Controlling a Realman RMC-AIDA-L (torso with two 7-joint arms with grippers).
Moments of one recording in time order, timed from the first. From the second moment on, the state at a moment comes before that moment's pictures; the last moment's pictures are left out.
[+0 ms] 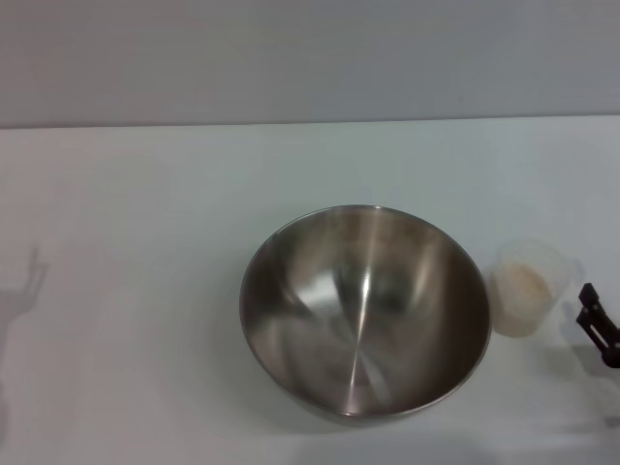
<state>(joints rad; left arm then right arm) -0.20 -2.07 -1.09 -0.31 2.41 1.37 0.00 0.24 2.09 -0.23 0.20 -1.28 -1.38 0.05</state>
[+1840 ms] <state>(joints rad) -0.20 -2.07 -1.08 -0.30 2.41 1.37 -0.01 0.33 2.09 -0.22 0.20 -1.28 -1.27 0.05</state>
